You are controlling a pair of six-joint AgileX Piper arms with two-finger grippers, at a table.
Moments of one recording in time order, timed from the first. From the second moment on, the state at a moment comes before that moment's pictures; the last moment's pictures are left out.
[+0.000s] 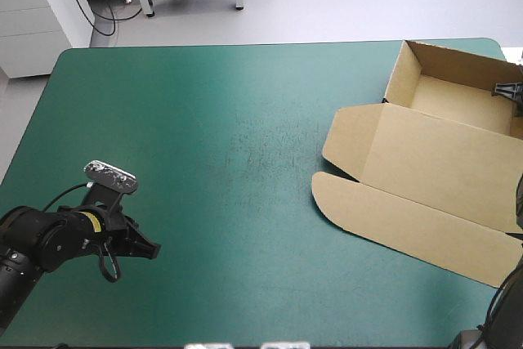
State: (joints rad) left arm -0.37 0.90 -0.84 0.03 1.07 0.05; right arm -0.48 2.23 -2.18 0.04 1.18 -0.19
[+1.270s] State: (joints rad) left arm -0.37 0.90 -0.84 0.03 1.06 0.02; right arm -0.35 1.90 -2.27 0.36 1.21 -0.27
